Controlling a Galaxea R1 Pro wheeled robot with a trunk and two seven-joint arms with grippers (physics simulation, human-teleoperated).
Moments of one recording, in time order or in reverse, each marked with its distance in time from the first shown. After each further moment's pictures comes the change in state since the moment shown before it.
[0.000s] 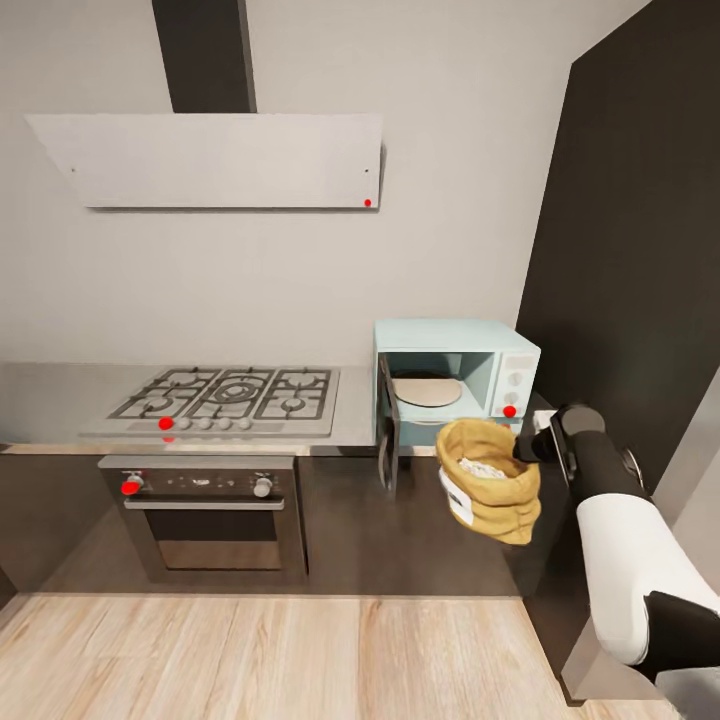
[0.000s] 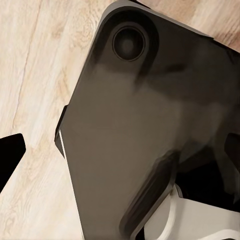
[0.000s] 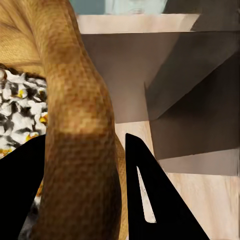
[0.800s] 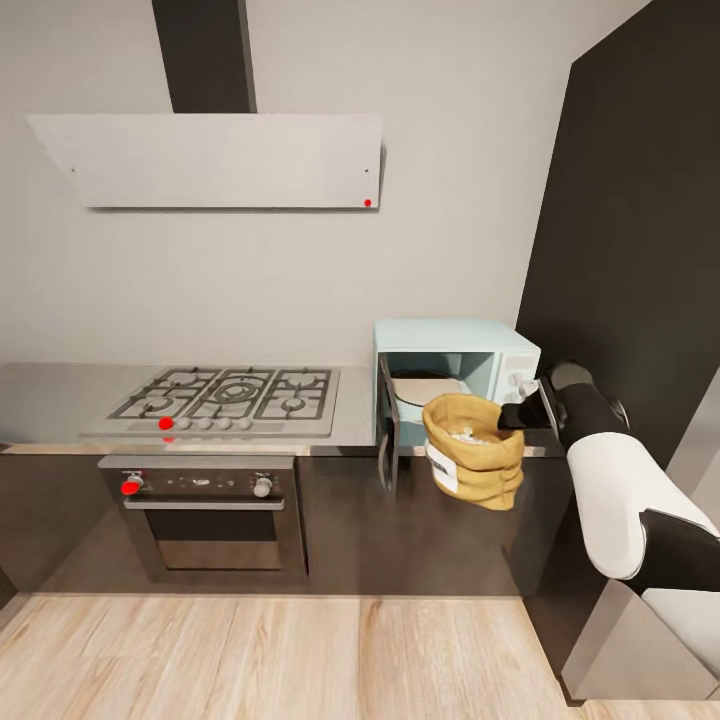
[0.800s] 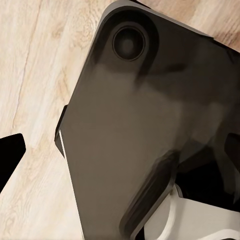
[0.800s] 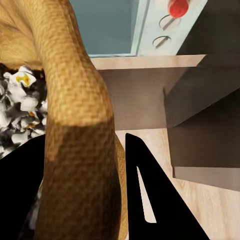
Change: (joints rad) left arm 0.000 0.000 0.000 0.000 0.000 0.001 0.000; right arm -0.231 0.003 -0.008 0.256 -0.001 0.000 0.003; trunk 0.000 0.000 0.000
